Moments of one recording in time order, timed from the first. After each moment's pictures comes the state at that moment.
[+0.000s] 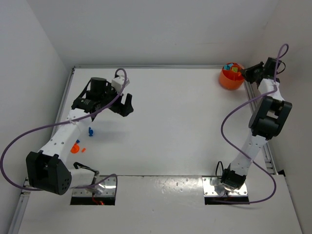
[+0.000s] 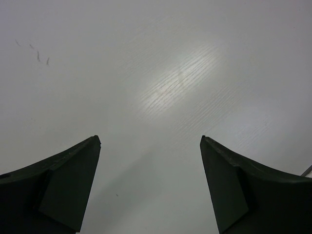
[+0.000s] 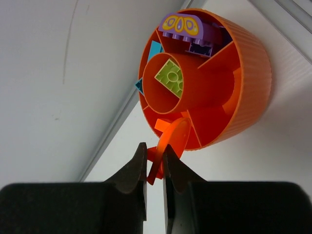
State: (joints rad) left arm -0.22 1.26 1.10 -0.51 0.40 0.17; right arm -0.44 2.11 1.67 -0.12 -0.37 0.82
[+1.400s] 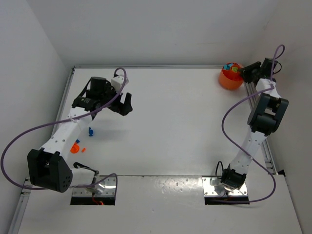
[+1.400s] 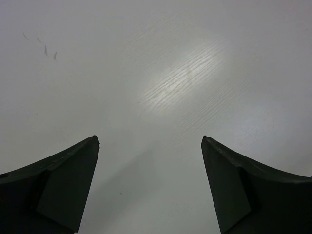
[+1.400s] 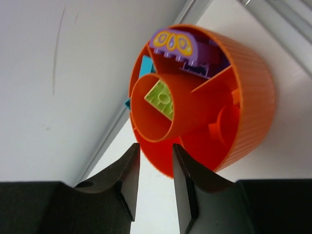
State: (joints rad) left arm -0.22 1.29 1.11 -0.51 0.39 0.17; right arm -0.43 2.23 1.76 -0.07 -0.33 0.83
